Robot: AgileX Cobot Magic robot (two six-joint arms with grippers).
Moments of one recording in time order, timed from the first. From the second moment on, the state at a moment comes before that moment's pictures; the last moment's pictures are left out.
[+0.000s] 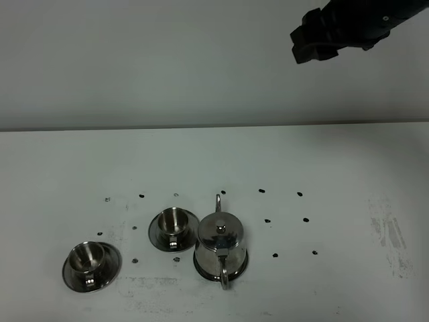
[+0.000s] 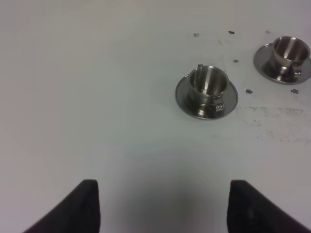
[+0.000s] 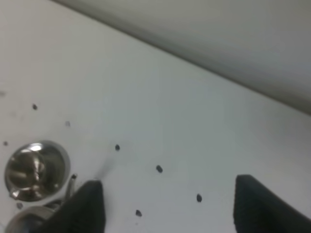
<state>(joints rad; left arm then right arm) 0.10 0.00 -0.50 -0.06 1.05 0.10 0.28 1.91 -2.16 0.18 1.22 -0.23</state>
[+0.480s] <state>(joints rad) 0.10 0.00 -0.50 -0.06 1.05 0.10 0.35 1.90 -1.98 0.09 1.22 -0.12</state>
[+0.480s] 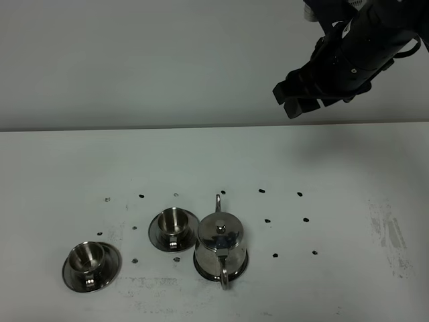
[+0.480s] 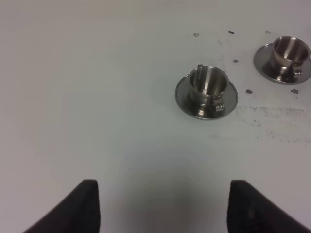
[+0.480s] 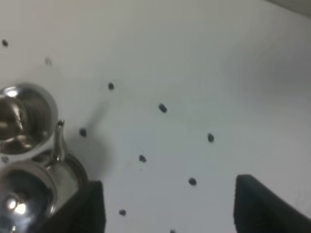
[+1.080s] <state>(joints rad) 0.10 0.00 -0.50 -0.06 1.05 0.10 0.51 1.54 -1.38 -0.01 0.97 0.06</state>
